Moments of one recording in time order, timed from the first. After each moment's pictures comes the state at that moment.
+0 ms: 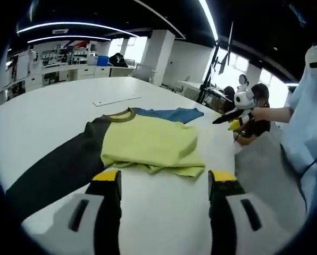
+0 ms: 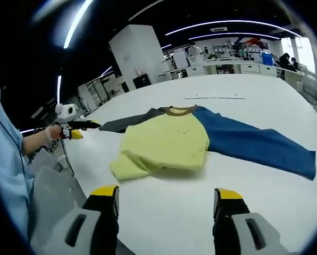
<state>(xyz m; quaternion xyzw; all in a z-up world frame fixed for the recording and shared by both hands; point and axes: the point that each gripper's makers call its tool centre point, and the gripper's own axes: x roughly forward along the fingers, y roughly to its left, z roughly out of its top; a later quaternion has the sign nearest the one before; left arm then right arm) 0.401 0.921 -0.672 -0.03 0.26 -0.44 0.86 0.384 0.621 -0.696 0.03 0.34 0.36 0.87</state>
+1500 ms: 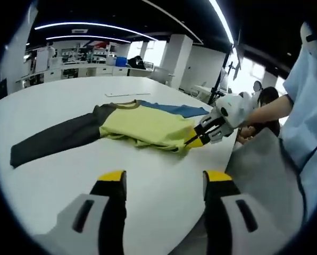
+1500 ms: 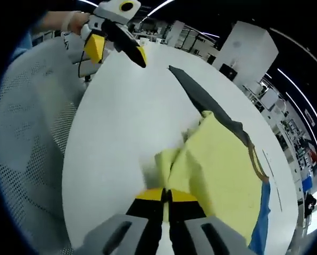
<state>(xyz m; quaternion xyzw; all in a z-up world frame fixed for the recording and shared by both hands) 0.322 0.924 -0.683 -0.04 0.26 -0.37 0.89 0.382 0.781 -0.748 -0.40 0.23 0.52 0.72</state>
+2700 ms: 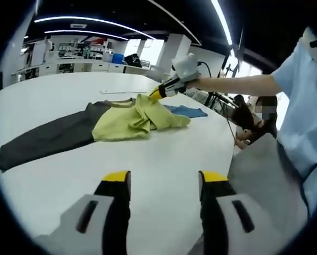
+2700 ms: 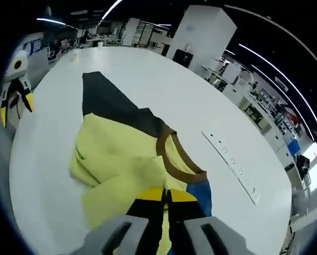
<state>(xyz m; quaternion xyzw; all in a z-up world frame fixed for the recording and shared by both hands) 0.350 0.907 -0.695 -0.06 0.27 -0.39 0.88 0.607 0.748 -0.720 -0.33 0.28 0.40 0.81</state>
